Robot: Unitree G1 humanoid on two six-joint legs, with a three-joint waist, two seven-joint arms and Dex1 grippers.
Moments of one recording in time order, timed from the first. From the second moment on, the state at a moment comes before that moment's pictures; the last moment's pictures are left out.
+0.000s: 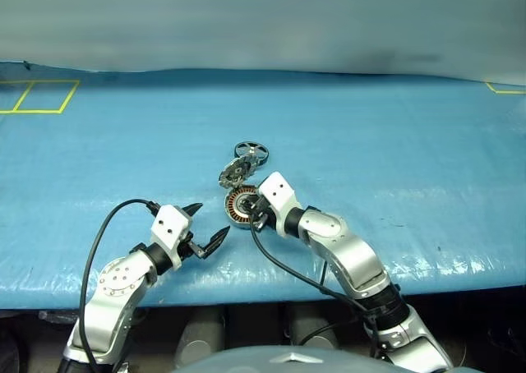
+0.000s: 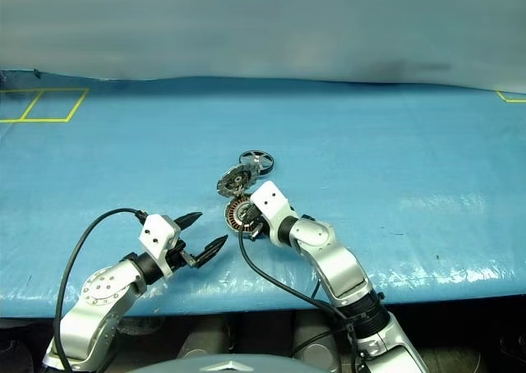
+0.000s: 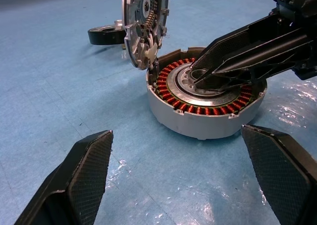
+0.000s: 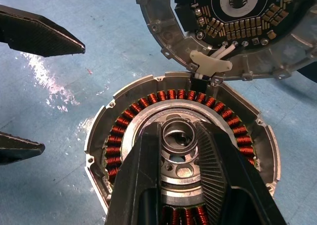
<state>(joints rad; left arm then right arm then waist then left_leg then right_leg) 0.22 0.43 -0.05 -0.41 -0.24 0.30 -0.57 -0.26 -0.20 0.39 -0.25 0.09 0.68 0.47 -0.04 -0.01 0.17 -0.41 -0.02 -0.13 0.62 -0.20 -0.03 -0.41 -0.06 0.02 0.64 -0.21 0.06</state>
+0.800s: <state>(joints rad) 0.22 0.43 -0.05 -0.41 -0.24 0.30 -0.57 -0.25 -0.19 0.37 -0.28 0.12 0.73 0.48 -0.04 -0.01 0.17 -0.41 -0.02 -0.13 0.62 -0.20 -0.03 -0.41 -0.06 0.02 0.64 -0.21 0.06</state>
